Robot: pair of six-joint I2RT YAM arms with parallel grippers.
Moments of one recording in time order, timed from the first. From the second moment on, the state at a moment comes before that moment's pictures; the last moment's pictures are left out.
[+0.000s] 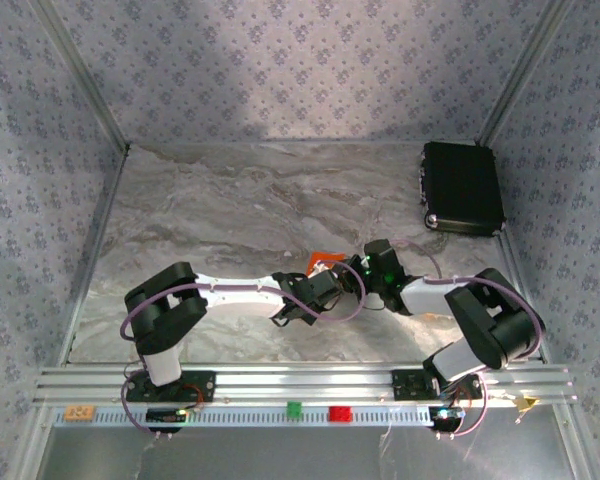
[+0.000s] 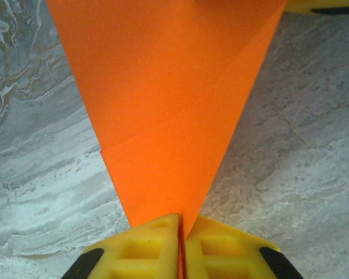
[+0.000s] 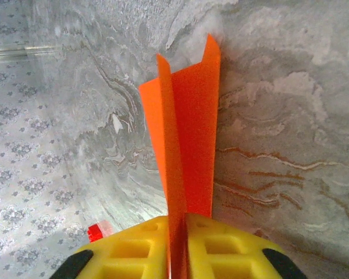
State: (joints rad) left arm -1.17 1.78 1.03 -0.46 -0.35 -0.40; right arm 0.53 1.48 0.42 0.42 -0.35 1.31
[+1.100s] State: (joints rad) left arm -1.01 1.75 0.88 -0.12 0.07 -0.58; right arm 0.50 1.03 0.33 -0.01 -0.16 1.10
